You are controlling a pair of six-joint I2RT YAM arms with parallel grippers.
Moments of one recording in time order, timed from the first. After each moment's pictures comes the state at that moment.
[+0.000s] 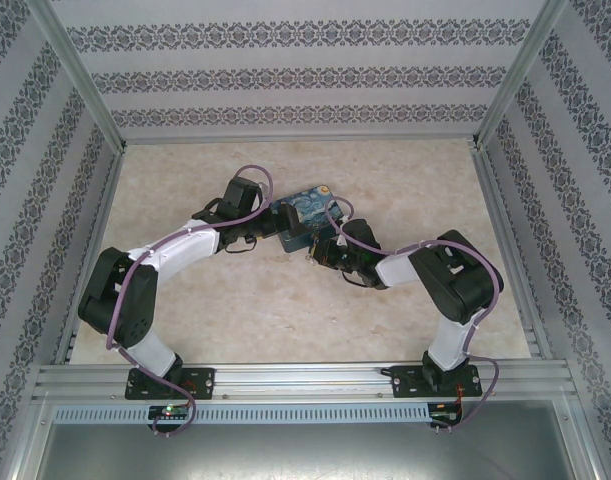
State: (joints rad) left arm -0.43 1.63 1.06 -0.23 0.28 -0.71; right arm 0.53 1.81 0.66 0.50 -0.33 0.84
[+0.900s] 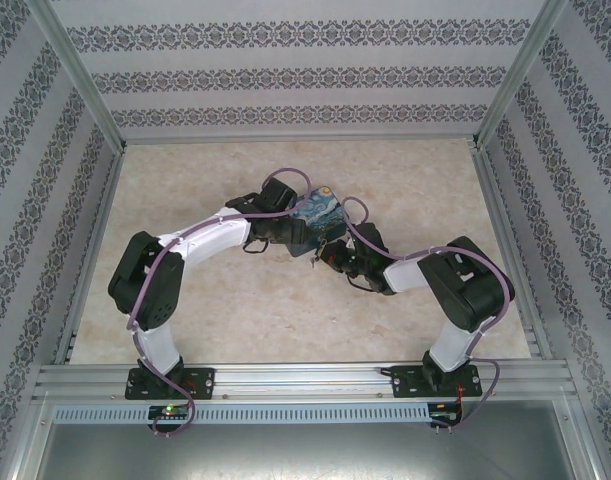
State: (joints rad) left arm -0.58 1.81 1.32 -0.59 -0.10 -0.49; right arm 0.51 1.74 0.58 0.52 -0.33 1.04
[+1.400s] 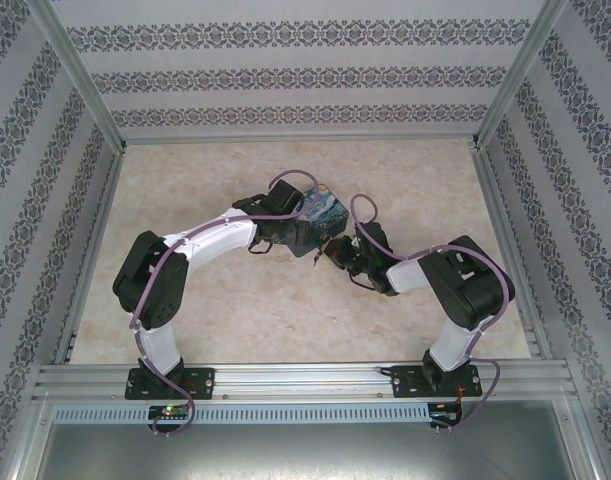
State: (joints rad) left arm -0.62 1.83 1.33 -0.59 -0.15 -0.47; right arm 0.47 1.75 0.56 0.62 -0.32 1.15
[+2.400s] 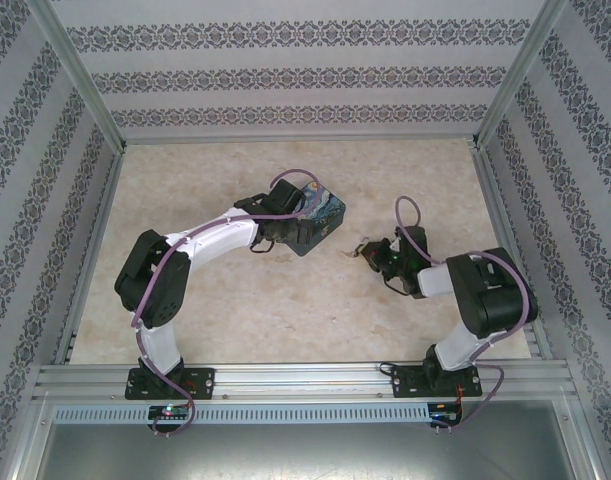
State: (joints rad) left arm -0.62 1.84 1.34 -0.57 -0.14 -0.47; right arm 0.16 1.61 0.39 0.55 -0.46 1.08
